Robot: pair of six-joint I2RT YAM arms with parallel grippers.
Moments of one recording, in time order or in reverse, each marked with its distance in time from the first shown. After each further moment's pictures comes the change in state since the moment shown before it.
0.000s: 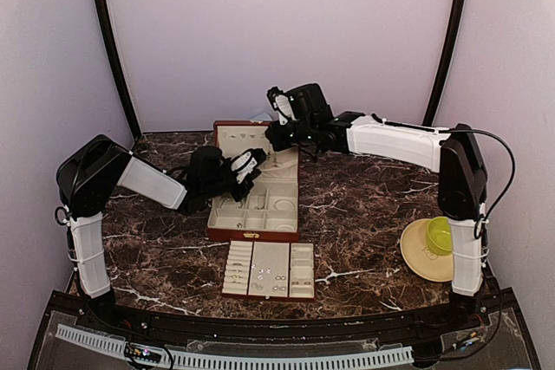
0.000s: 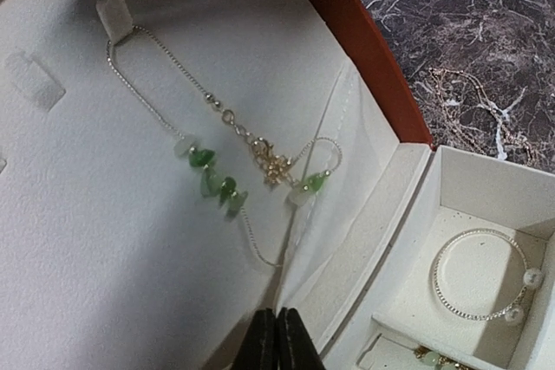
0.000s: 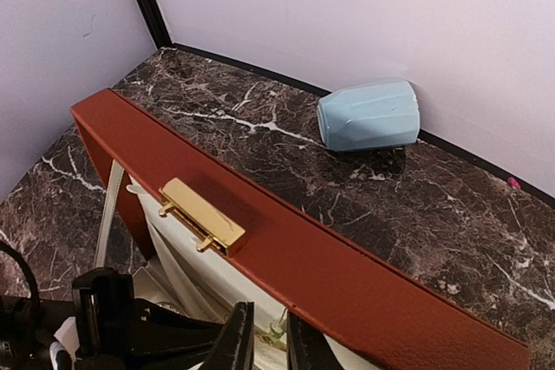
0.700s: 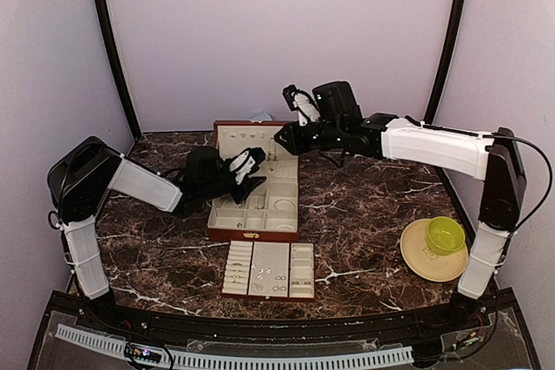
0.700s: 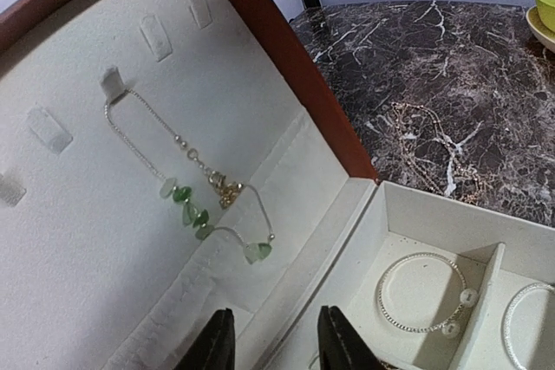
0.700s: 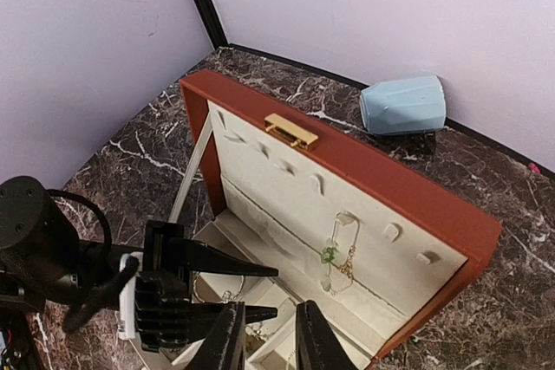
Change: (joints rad) left arm -0.018 -0.062 -0.047 0.010 0.052 -0.076; right arm -0.001 -0.268 -0.266 0.035 -0.151 0.039
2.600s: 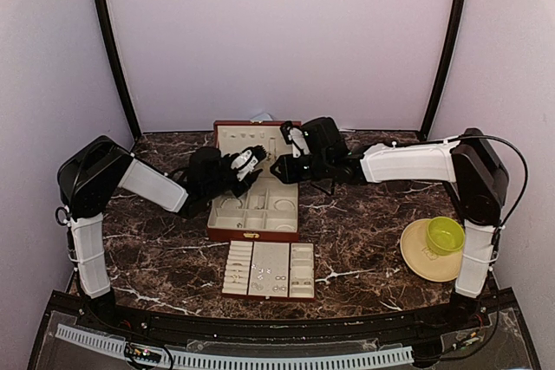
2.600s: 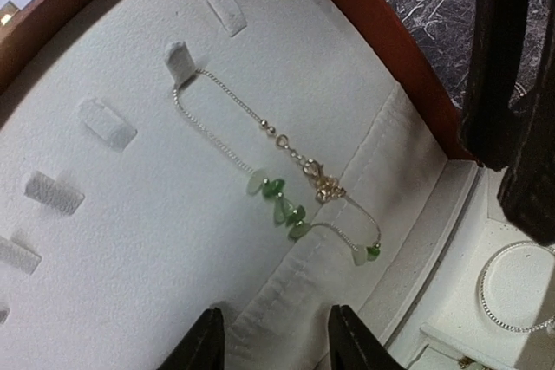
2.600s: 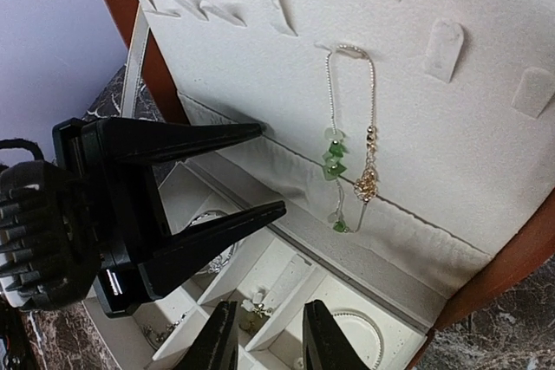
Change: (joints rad) left arm 0.002 0.064 0.029 0.109 -0.188 0.156; right arm 0.023 0.113 -0.167 0.175 -0.010 0.164
